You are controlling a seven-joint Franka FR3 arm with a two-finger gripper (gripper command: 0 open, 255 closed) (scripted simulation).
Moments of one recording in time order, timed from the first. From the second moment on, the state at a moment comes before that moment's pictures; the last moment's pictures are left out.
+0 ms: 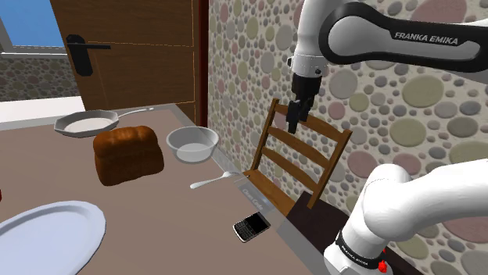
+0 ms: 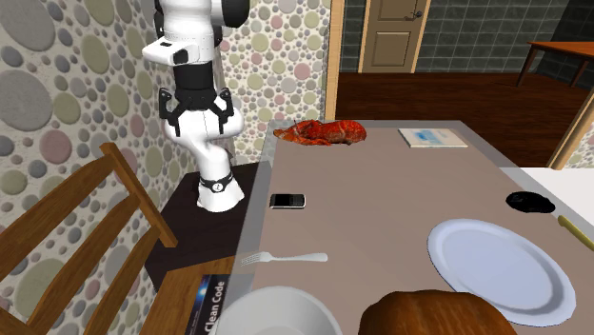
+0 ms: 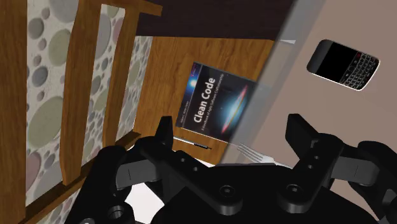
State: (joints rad) arm 0.02 -0.81 0.04 -2.36 -0.06 1.52 0.00
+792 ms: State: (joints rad) arm 0.24 -0.74 0.05 -2.57 -0.03 1.84 -0.33
